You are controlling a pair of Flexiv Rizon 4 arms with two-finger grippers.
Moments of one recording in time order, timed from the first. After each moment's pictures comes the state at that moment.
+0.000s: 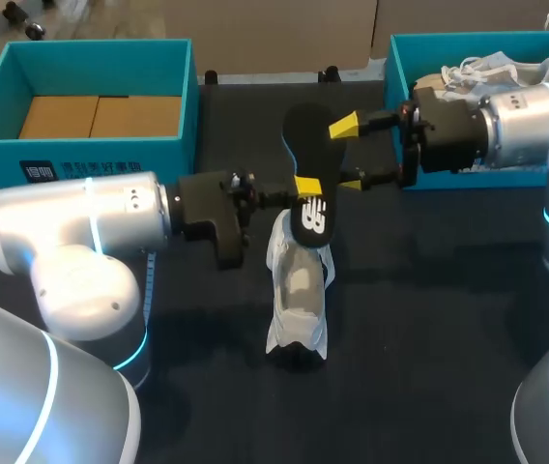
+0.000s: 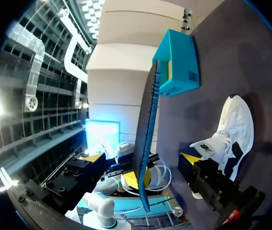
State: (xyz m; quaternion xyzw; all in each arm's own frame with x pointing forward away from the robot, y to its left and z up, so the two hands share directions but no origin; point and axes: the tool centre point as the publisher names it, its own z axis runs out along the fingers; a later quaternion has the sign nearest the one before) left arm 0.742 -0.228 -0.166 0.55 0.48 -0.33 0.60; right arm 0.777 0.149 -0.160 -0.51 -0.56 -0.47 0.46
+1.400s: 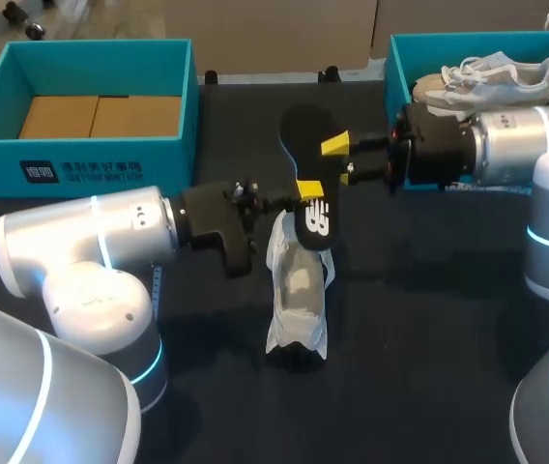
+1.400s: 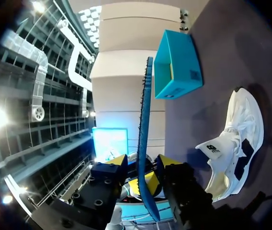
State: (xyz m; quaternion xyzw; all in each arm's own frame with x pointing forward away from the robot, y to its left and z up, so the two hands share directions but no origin) left arm 0.745 -0.230 -0.173 0.53 0.48 -0.31 0.63; right arm 0.778 0.163 -0.166 -0.52 -0.51 -0.49 0.48
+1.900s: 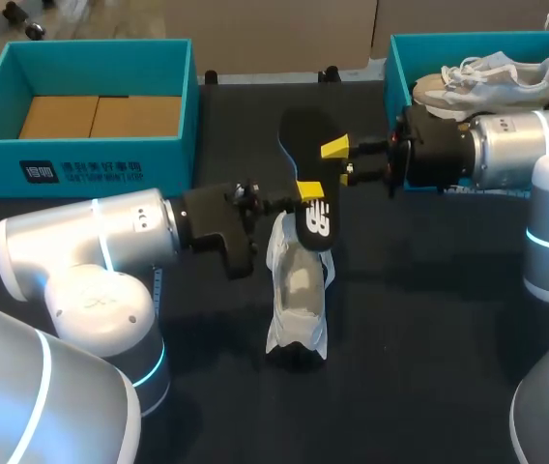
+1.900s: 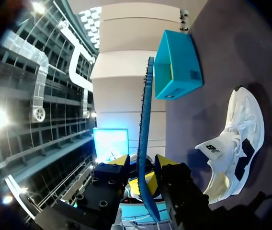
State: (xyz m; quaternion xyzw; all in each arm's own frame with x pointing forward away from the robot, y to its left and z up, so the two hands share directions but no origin) left arm 0.746 -0.230 -0.175 0.53 0.49 -0.30 0.63; right arm 0.778 0.163 -0.168 -0.52 -0.51 -0.49 0.48
